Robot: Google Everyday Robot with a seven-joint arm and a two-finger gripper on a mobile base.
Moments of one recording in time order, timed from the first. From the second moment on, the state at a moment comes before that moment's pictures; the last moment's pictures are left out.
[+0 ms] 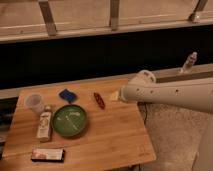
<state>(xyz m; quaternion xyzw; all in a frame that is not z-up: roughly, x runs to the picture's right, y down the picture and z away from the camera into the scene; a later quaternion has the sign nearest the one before) 0.094 0.063 0.782 -0.15 0.05 0.73 0.67</state>
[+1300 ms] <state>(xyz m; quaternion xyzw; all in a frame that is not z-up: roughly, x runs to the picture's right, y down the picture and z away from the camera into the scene) 0.050 0.024 0.783 -0.17 0.02 0.64 0.75</state>
